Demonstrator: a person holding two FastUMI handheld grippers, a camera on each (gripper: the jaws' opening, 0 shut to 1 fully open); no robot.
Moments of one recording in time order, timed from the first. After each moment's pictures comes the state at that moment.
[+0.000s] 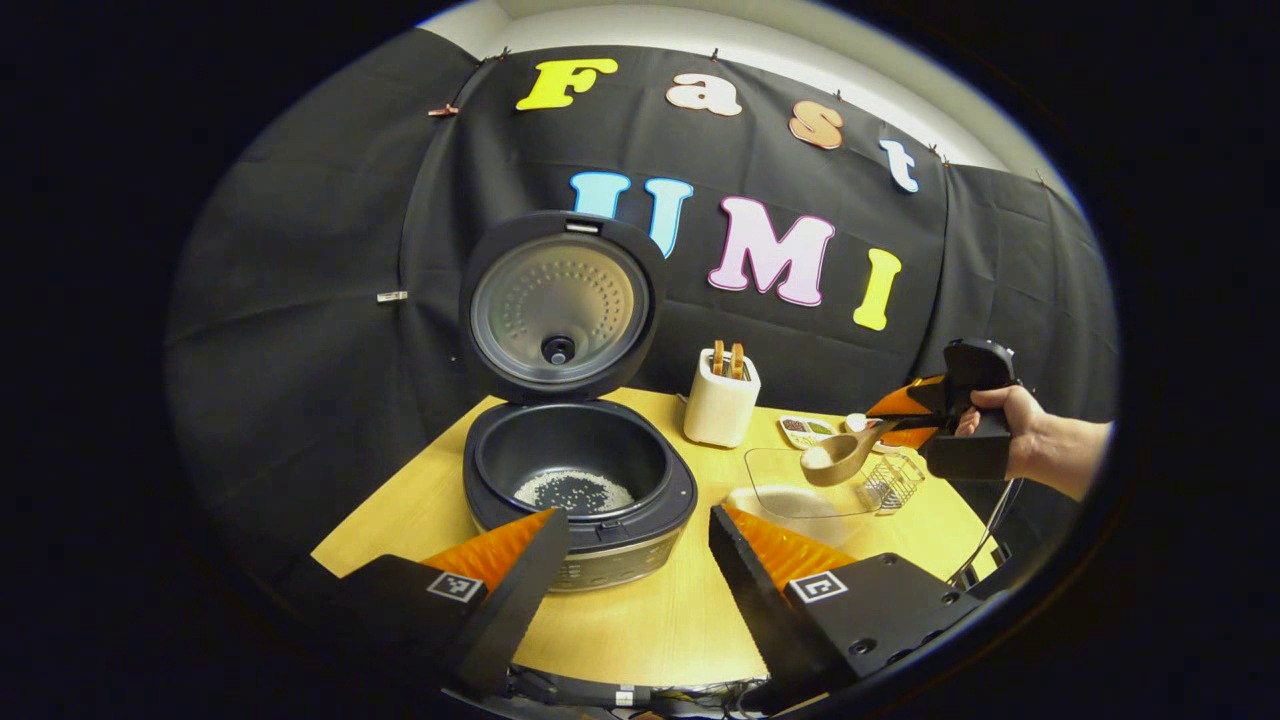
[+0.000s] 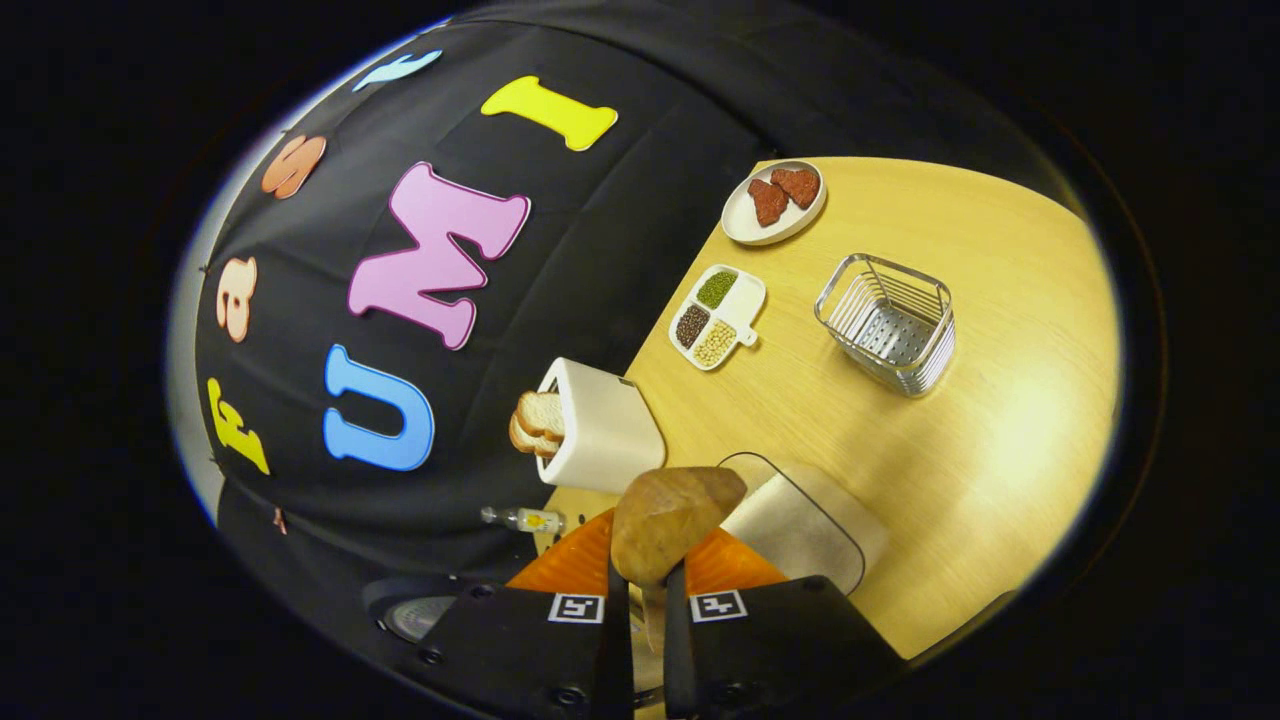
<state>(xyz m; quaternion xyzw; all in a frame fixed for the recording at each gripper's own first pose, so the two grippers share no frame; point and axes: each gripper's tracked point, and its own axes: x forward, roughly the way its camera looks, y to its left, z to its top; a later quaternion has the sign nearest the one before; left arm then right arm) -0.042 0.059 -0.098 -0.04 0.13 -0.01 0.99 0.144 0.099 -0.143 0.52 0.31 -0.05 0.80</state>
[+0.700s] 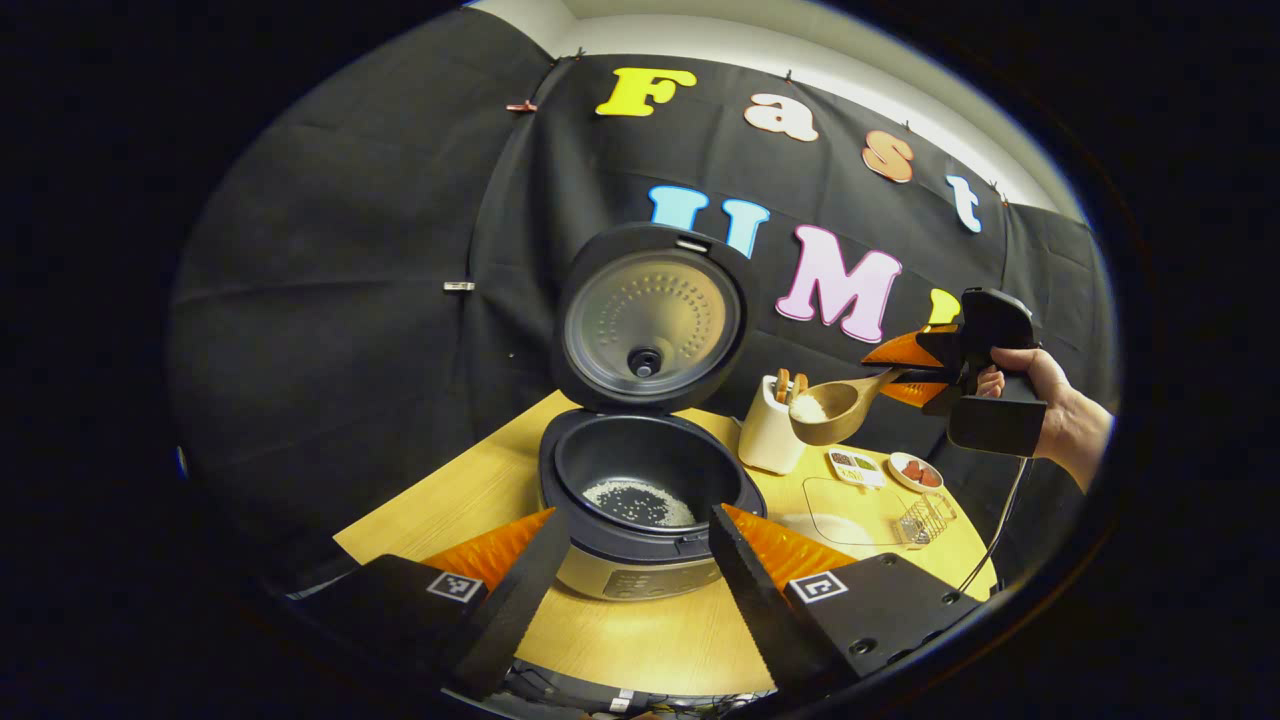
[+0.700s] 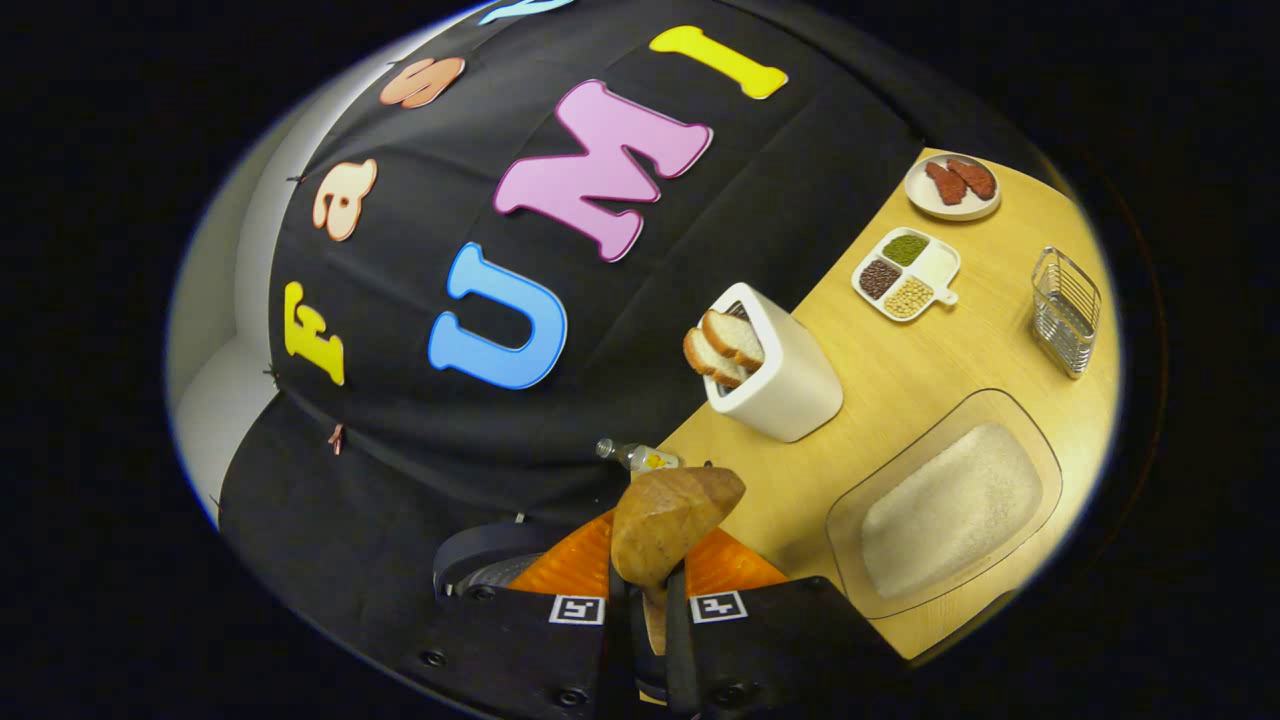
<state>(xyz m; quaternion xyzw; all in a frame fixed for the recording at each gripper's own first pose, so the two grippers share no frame) -0.047 0.124 -0.098 -0.10 0.11 0.06 0.99 0.163 0.284 -0.043 0.45 0.31 0.14 0.83</state>
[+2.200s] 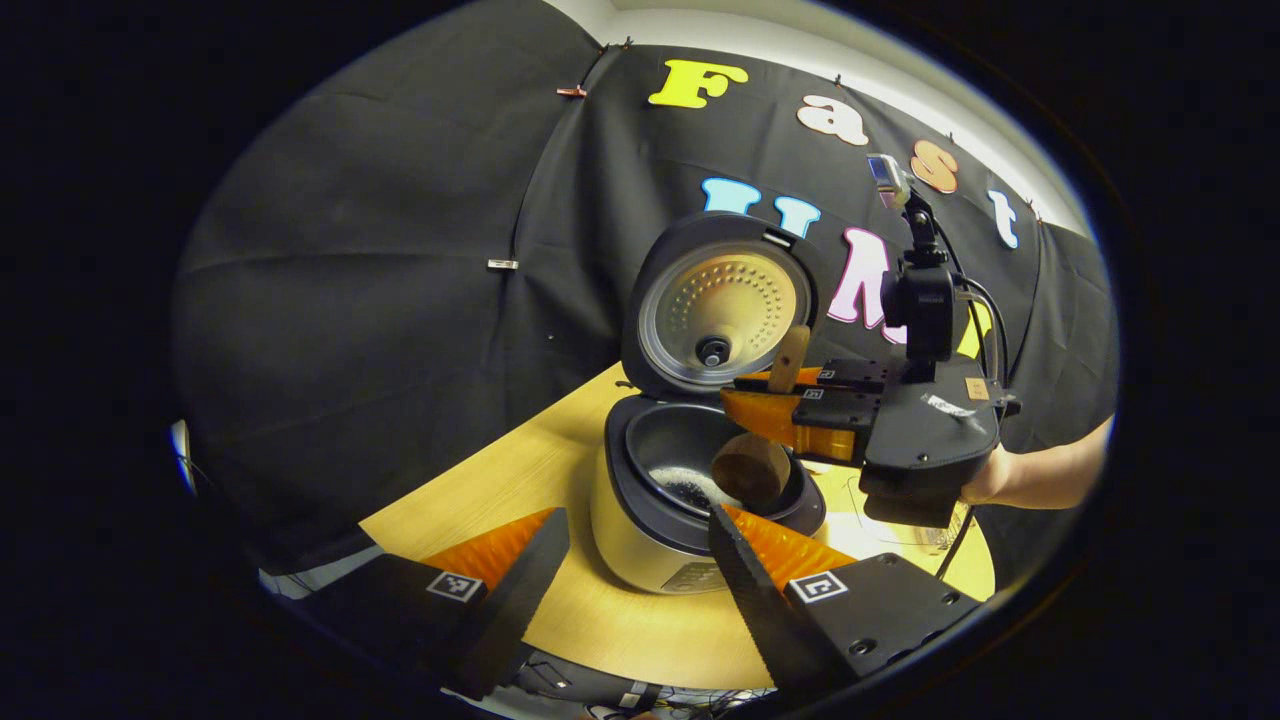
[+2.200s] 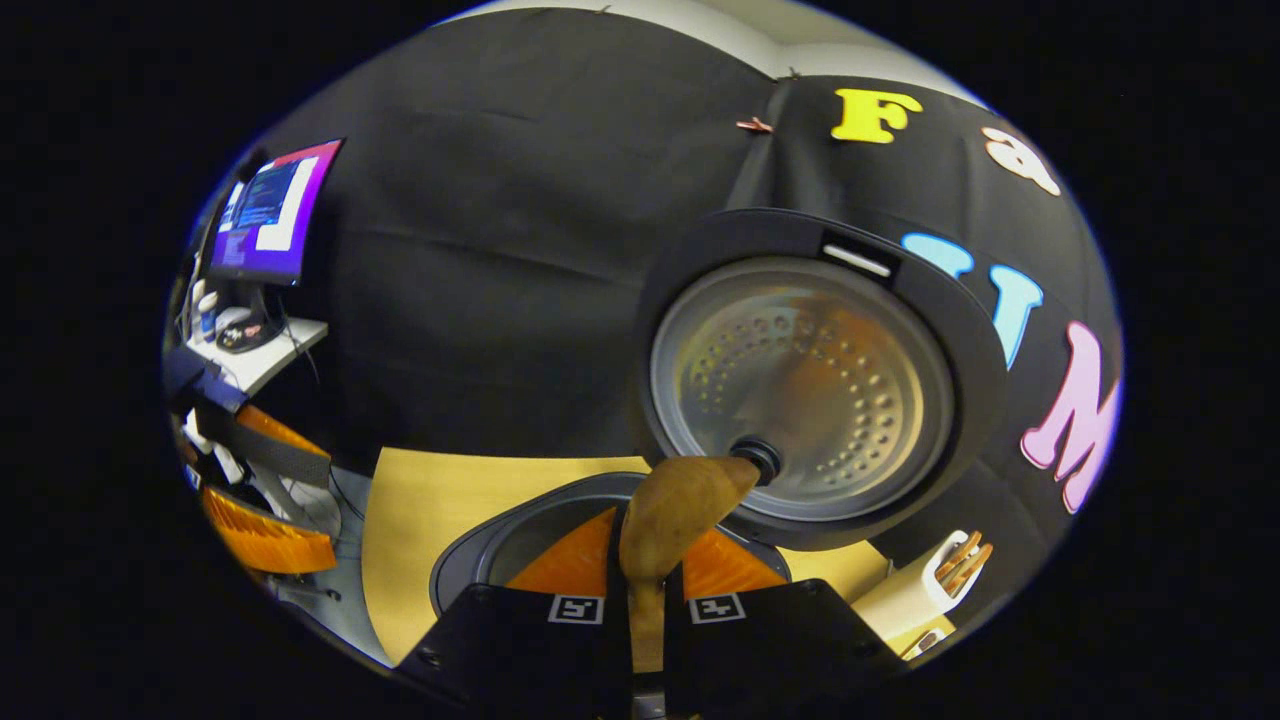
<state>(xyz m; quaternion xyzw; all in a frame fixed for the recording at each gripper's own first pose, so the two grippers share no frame) -0.054 0.174 -0.121 -0.12 0.13 0.10 0.98 0.017 0.498 -0.118 -0.21 0.09 0.55 0.80</state>
